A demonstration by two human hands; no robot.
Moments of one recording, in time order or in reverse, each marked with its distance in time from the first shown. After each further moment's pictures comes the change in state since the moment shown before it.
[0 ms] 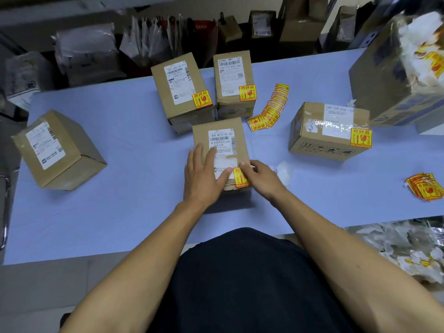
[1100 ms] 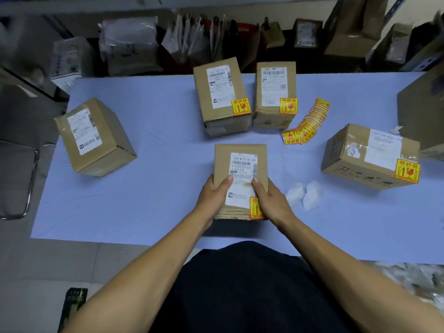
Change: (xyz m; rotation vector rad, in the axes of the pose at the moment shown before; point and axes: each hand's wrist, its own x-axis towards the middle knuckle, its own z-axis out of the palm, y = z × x) left_hand -0.012 -0.045 -0.009 -1.058 -0.154 -0.555; right_hand 0.003 -0.006 0.052 0.012 -0.063 -0.031
